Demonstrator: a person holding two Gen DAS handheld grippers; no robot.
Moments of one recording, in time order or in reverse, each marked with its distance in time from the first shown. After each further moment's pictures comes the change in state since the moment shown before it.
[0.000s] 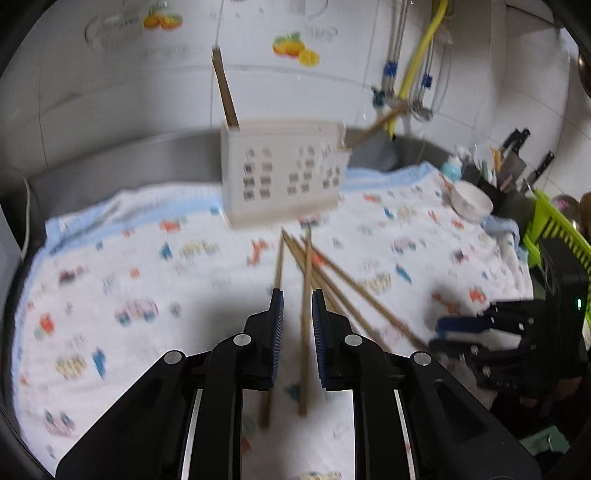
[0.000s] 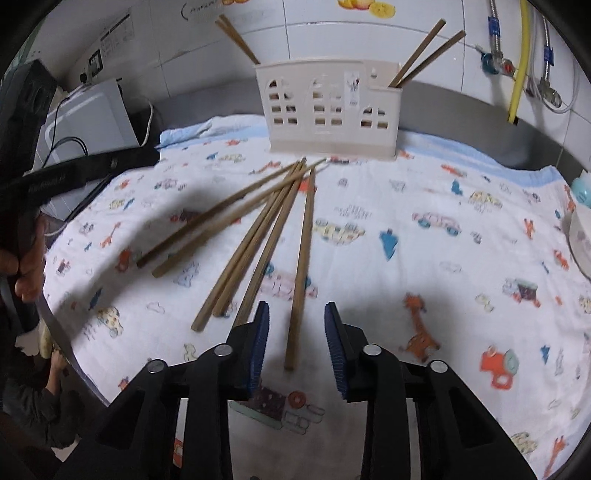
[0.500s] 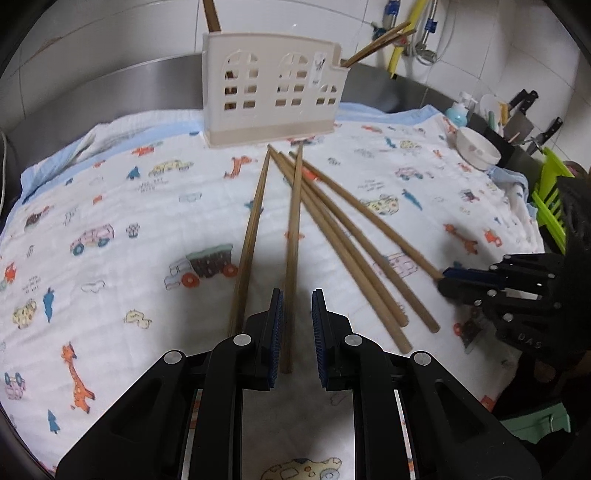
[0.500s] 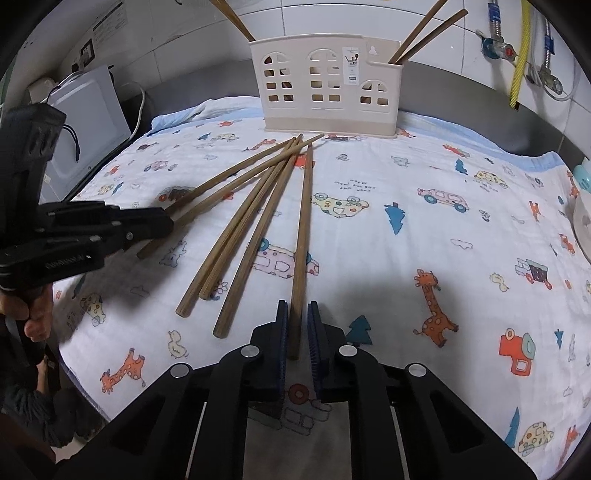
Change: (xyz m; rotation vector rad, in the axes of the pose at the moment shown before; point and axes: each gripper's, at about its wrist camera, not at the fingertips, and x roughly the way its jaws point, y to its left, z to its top) left arm 0.049 -0.006 -0.045 -0.015 0.176 -0.013; right arm 0.017 0.001 -0.009 0.010 0.034 -0.018
